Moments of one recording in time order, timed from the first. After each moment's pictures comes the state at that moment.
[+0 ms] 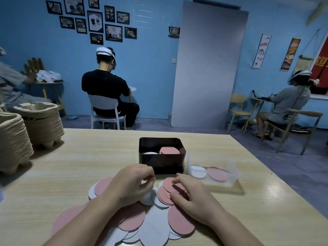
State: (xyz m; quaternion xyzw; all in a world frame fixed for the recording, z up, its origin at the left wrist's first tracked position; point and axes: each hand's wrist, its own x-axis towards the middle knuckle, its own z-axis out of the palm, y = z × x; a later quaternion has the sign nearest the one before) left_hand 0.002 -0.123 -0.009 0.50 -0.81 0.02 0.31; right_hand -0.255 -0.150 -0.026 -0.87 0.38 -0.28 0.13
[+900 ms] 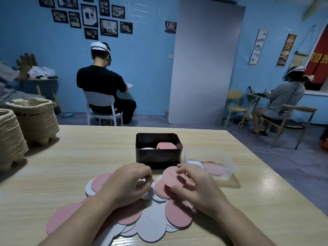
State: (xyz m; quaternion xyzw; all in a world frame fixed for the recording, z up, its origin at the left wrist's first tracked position) left_hand 0.000 -0.112 -0.010 0.50 -0.82 0.02 0.29; right_hand -0.269 -0.139 -0.006 -0.85 0.40 -0.33 0.13
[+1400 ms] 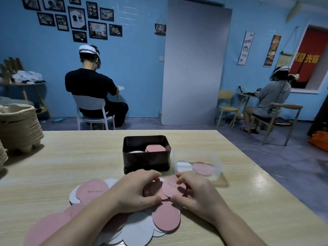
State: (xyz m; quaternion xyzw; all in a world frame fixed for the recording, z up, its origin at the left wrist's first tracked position) left_hand -0.041 -0.126 -0.010 0.48 -0.85 -0.07 0.23; right_hand -0.304 -0.143 -0.023 -0.85 0.40 -0.32 0.13
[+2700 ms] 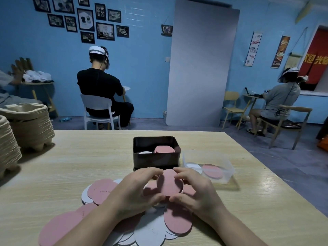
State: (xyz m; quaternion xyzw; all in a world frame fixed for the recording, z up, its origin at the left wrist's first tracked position) left_hand -0.021 -0.114 -0.019 0.42 -0.82 -0.04 0.38; right_hand -0.268 -0.144 -0.022 -0.84 0.29 -0.44 0.14
